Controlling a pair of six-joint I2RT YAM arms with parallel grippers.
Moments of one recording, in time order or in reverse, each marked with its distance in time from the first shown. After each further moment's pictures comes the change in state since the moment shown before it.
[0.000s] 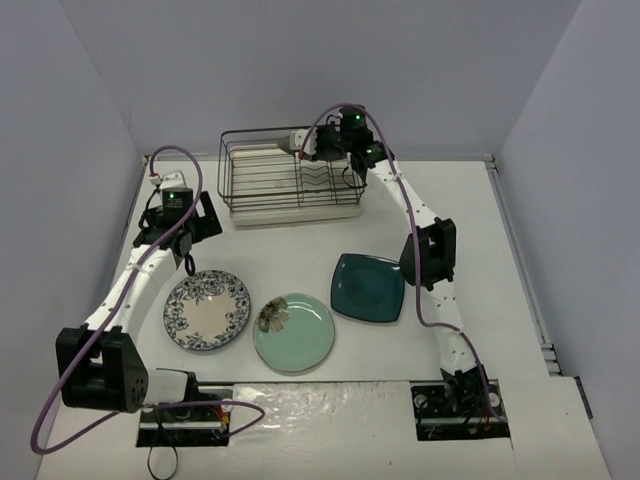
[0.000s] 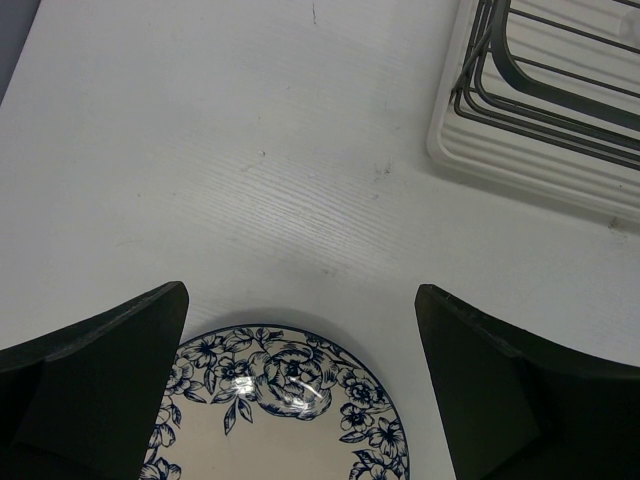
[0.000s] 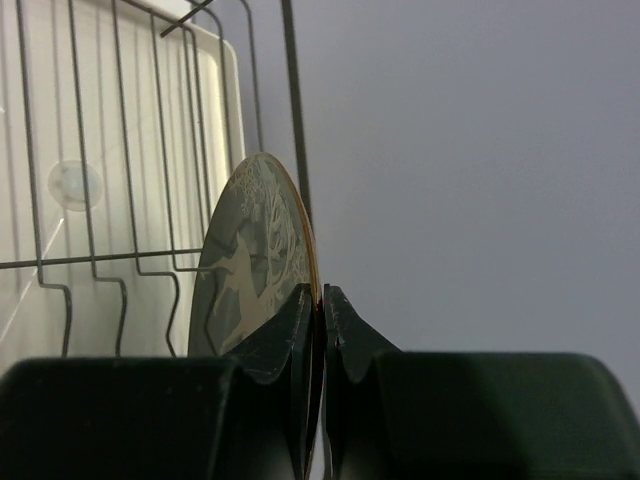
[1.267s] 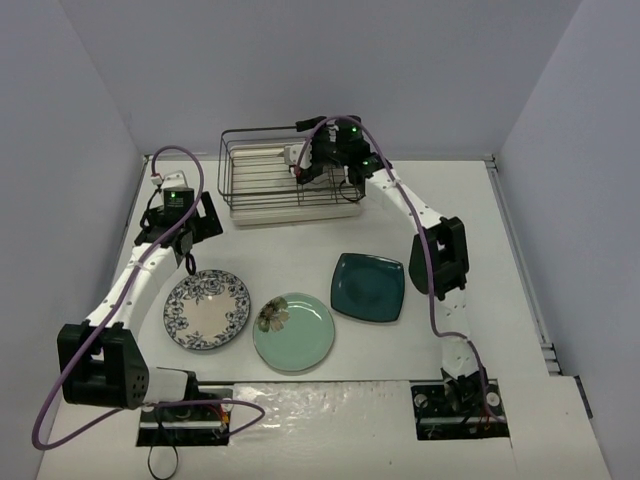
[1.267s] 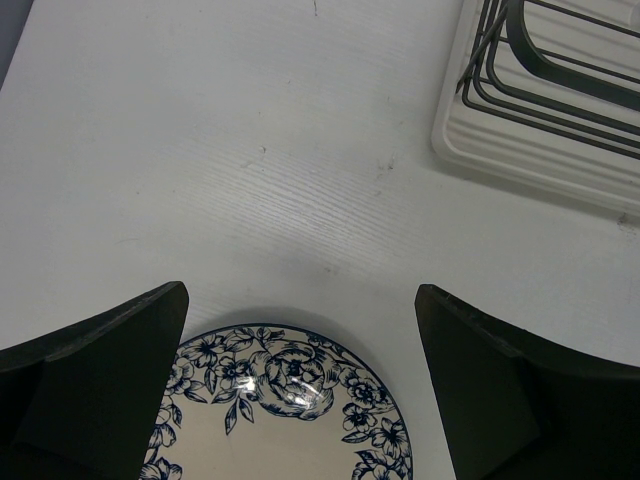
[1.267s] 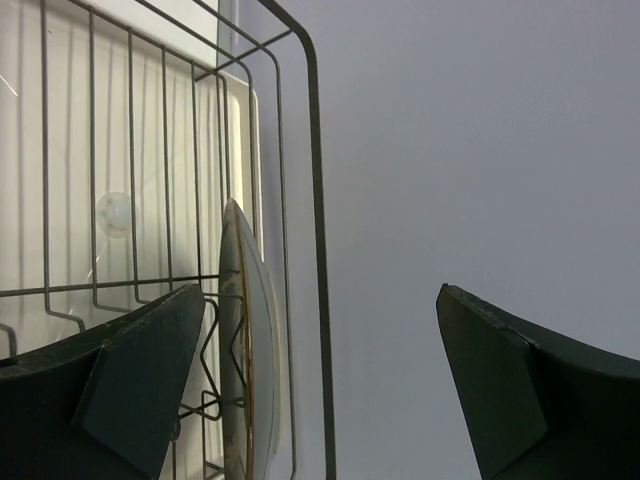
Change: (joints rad) left arm 0.000 0.014 0.000 0.000 0.002 0.003; right arm 0.047 -0.210 -0.385 0.203 0.009 -0.032
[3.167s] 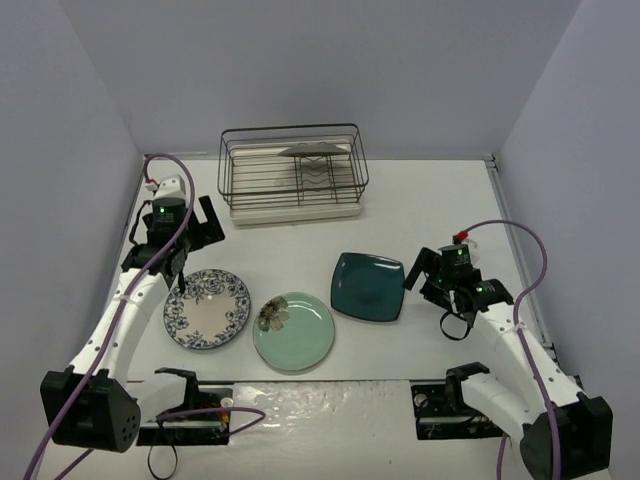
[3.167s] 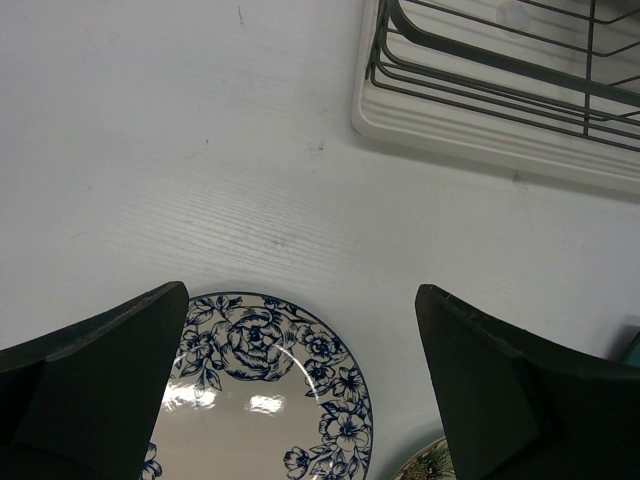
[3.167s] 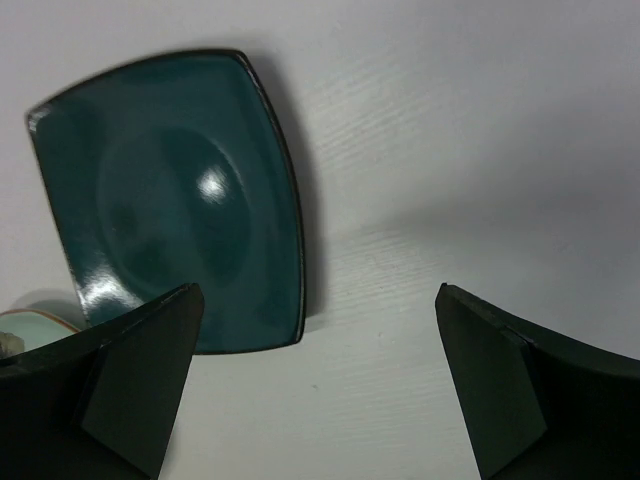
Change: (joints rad) left arm -0.022 -0.204 -0.079 -0.006 0.116 -0.010; right arm -0.225 -1.379 -1.459 -0.536 0.682 1.954
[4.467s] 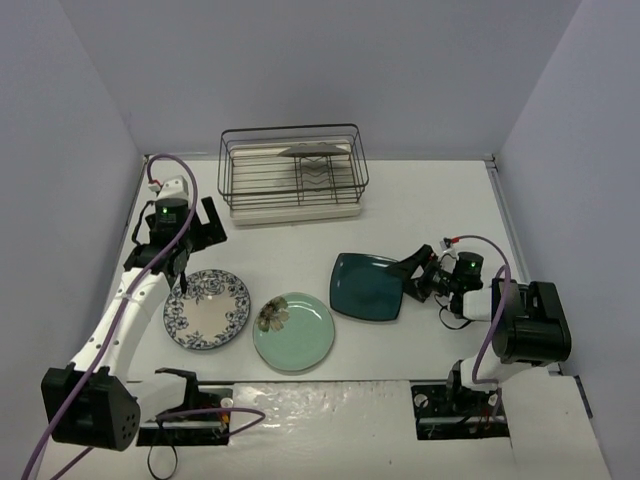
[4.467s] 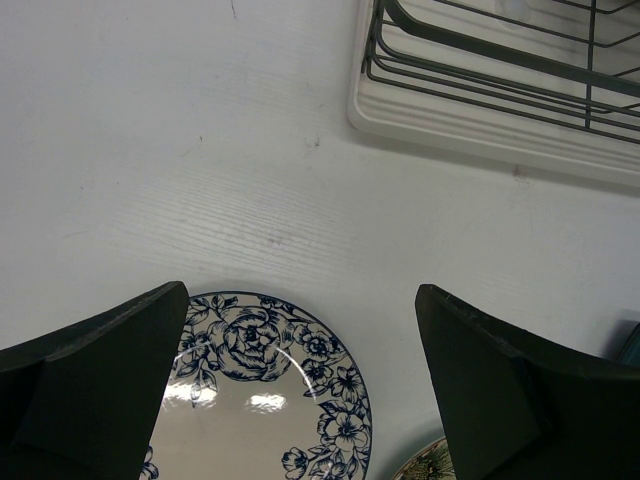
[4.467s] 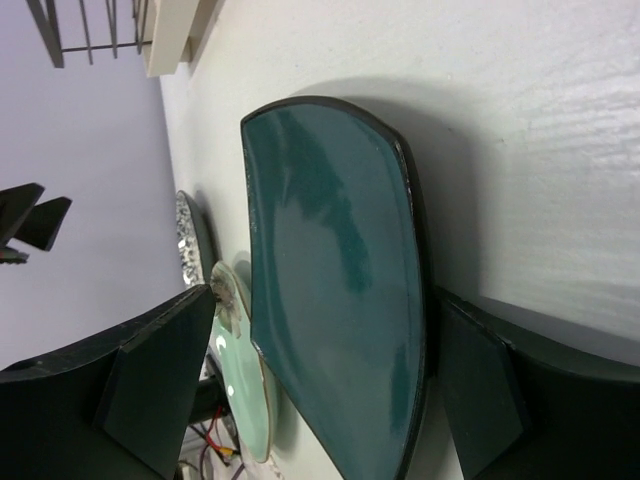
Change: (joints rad) left arm -0.013 0.010 -0.008 0.010 0.000 0.001; right arm -0.348 0.663 -0.343 1.252 -0.949 0.132
